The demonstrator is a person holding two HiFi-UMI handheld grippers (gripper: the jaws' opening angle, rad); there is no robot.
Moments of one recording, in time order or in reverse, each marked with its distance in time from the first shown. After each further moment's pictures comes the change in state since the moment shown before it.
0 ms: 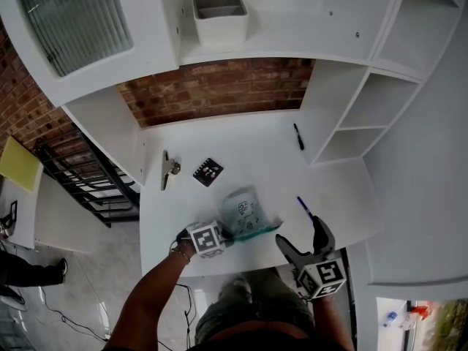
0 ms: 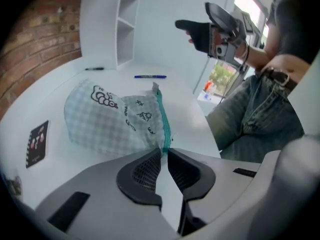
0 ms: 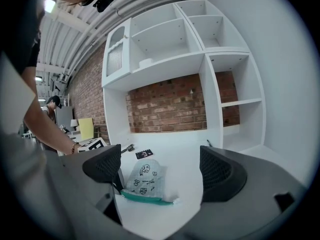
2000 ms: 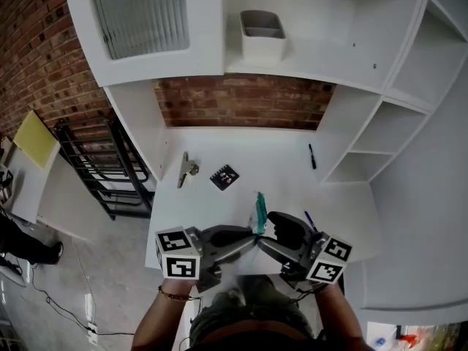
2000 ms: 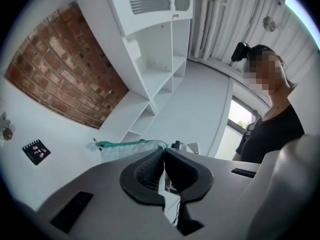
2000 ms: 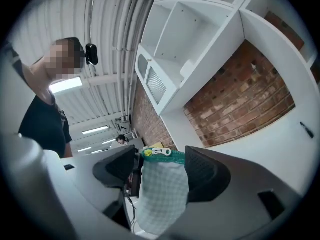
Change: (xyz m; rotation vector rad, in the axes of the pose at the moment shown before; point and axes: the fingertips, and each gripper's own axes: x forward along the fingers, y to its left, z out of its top) left arm -0.261 -0.085 0.166 -0.441 -1.150 -0.044; right arm 0.006 0.135 0.110 0.270 -0.125 0.827
